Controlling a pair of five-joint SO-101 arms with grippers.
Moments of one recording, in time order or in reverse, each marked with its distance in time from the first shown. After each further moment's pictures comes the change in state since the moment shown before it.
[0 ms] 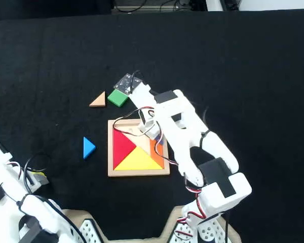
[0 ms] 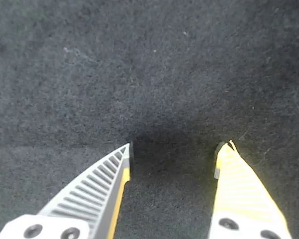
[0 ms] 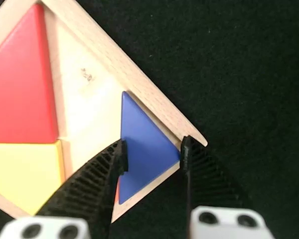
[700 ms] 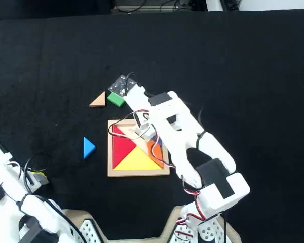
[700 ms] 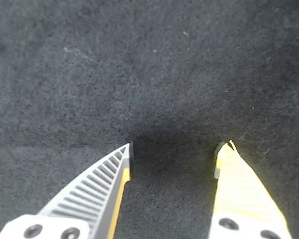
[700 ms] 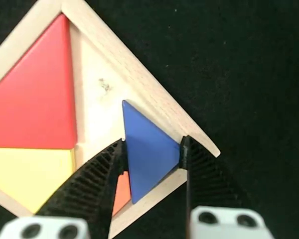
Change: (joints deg) left arm 0.0 0.0 0.0 0.0 0.0; right arm -2.7 0.0 0.0 -0.4 -1.7
